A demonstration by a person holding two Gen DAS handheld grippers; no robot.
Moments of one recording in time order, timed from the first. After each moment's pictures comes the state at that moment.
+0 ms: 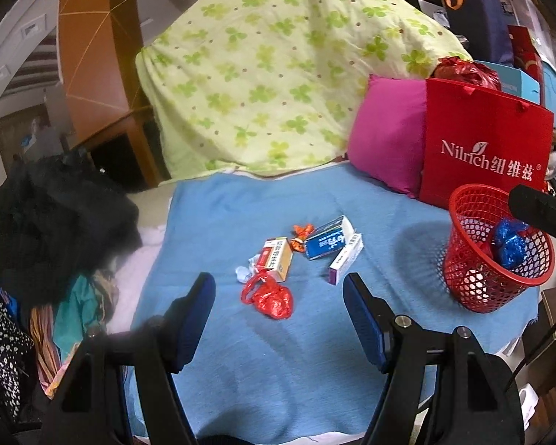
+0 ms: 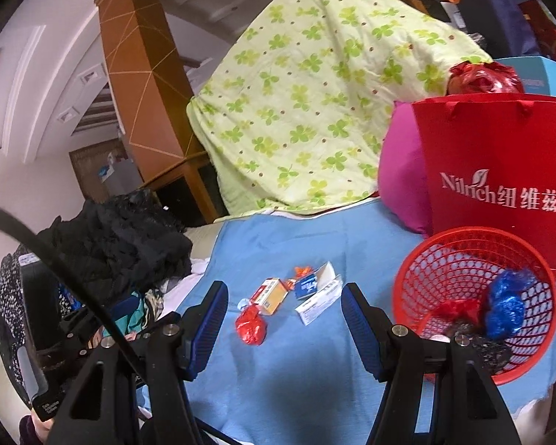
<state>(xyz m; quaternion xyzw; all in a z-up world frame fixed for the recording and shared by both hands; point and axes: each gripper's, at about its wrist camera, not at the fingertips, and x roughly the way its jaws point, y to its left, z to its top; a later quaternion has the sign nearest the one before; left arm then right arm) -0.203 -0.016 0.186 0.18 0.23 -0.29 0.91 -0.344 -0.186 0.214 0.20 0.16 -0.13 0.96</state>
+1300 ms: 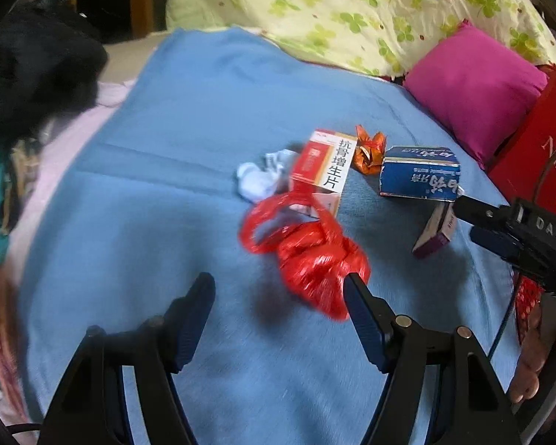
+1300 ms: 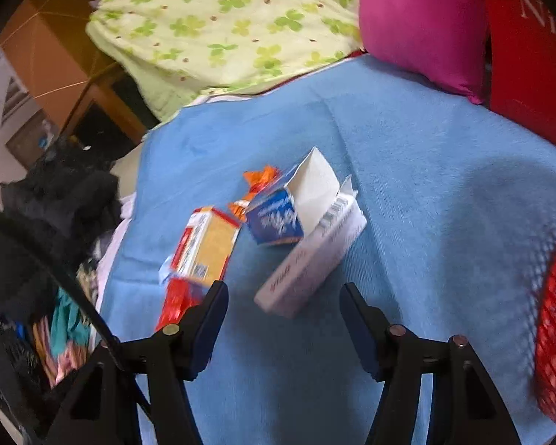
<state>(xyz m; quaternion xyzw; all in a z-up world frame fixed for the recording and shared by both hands) 0.003 -0.050 0.030 0.08 0.47 -0.27 0.84 -0.097 -0.271 0.045 0.32 0.37 -0.17 0.86</state>
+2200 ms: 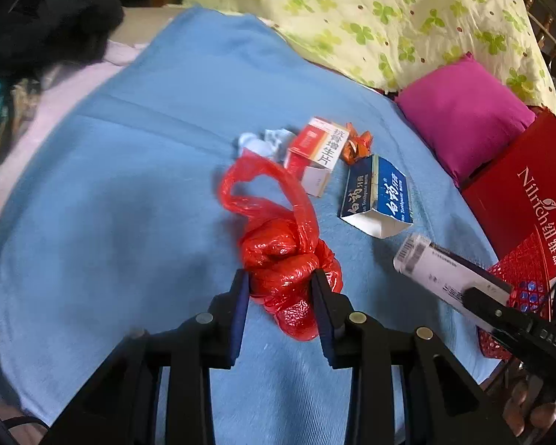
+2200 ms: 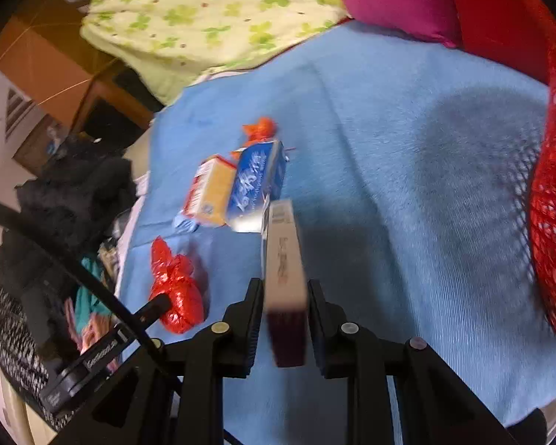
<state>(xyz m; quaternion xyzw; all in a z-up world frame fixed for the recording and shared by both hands) -0.034 -0.004 0.037 -0.02 0.48 -0.29 0.83 -0.164 -0.246 0.038 0.37 0.39 -0.12 0.84</state>
